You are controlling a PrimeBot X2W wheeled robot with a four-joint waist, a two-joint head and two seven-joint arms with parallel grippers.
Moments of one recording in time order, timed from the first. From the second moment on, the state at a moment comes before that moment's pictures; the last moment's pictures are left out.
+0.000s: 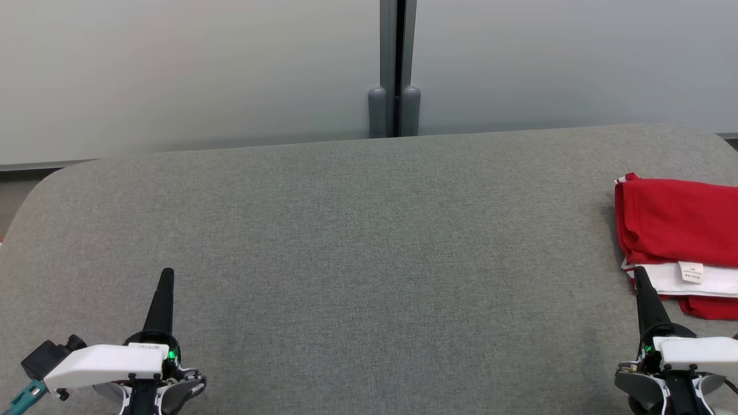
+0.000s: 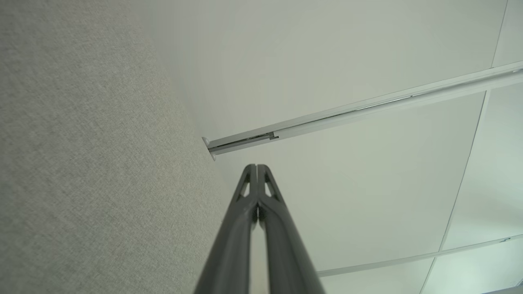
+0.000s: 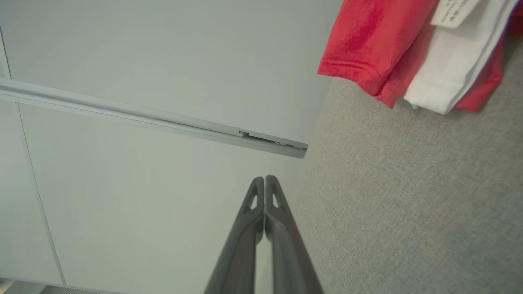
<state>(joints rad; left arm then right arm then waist) -0.09 0.06 0.04 0.24 -1.41 -0.10 0.03 -0.09 -0.06 -0.07 0.25 1.37 0.13 0.04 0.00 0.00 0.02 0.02</state>
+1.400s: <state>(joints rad) -0.10 0.06 0.09 0.24 -1.63 -0.13 0.10 -0.10 -0.05 -0.11 0.25 1.61 0.13 0.11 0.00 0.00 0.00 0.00</state>
